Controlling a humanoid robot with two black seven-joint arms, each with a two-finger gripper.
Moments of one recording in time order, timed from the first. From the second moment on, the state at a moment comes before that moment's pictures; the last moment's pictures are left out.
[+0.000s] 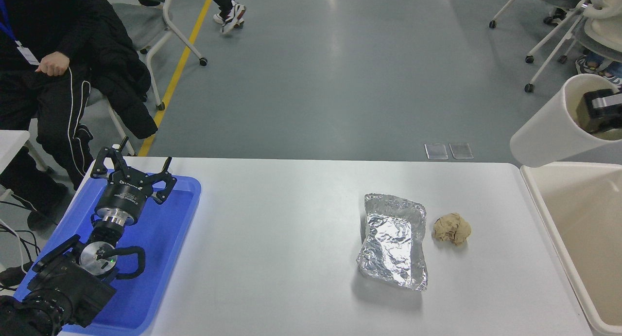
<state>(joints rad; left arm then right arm) -0.64 0.20 -0.85 -0.19 -0.21 -0.79 -0.31 2.79 -0.75 -1.56 1.66 -0.59 0.78 0.12</state>
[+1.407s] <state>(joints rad) -0.64 0.20 -0.85 -0.19 -0.21 -0.79 -0.31 0.74 -0.48 -0.60 0.03 -0.39 0.12 0.09</state>
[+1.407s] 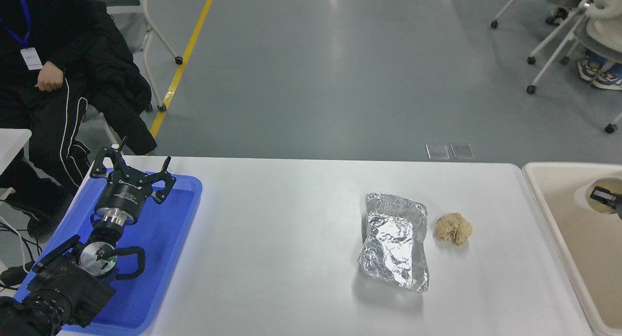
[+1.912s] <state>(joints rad) -0.64 0.20 -0.85 -0.19 -0.21 -0.79 -0.31 0.57 -0.42 -0.50 -0.03 -0.32 -0.03 0.01</state>
